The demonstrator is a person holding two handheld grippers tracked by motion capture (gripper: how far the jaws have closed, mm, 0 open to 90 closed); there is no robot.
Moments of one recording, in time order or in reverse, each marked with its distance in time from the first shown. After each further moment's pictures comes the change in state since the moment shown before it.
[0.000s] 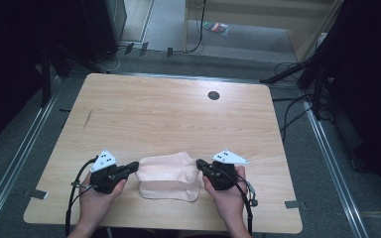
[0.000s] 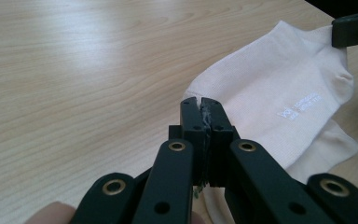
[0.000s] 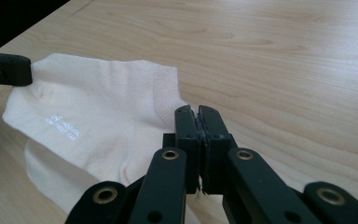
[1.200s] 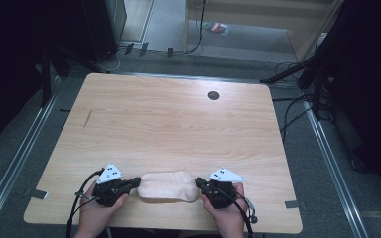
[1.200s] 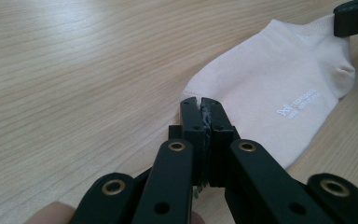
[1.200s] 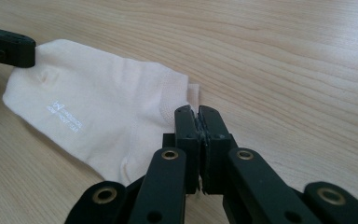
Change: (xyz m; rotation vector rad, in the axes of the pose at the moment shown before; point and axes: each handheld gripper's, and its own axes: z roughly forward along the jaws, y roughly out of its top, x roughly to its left) left arm -0.011 -0.029 0.005 0.121 -0.045 0.030; right arm 0.011 -0.043 -0.004 0.083 0.000 -0.022
